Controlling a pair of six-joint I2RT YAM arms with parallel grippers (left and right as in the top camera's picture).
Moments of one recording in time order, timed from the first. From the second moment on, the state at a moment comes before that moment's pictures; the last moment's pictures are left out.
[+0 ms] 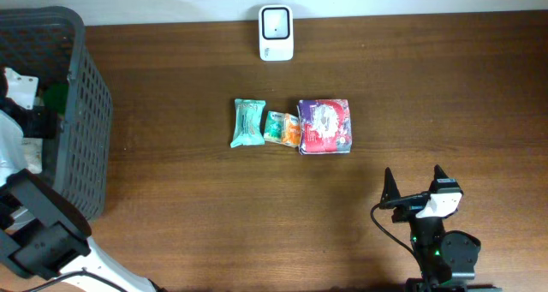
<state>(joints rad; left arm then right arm) 0.63 2.04 1.69 -0.64 -0.07 0.68 -0.07 0.01 0.01 -0.07 -0.10 0.05</state>
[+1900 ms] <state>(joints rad) 0.30 1.42 1.78 -0.90 0.78 -0.27 -0.07 0.01 0.01 -0.07 -0.10 0.05</state>
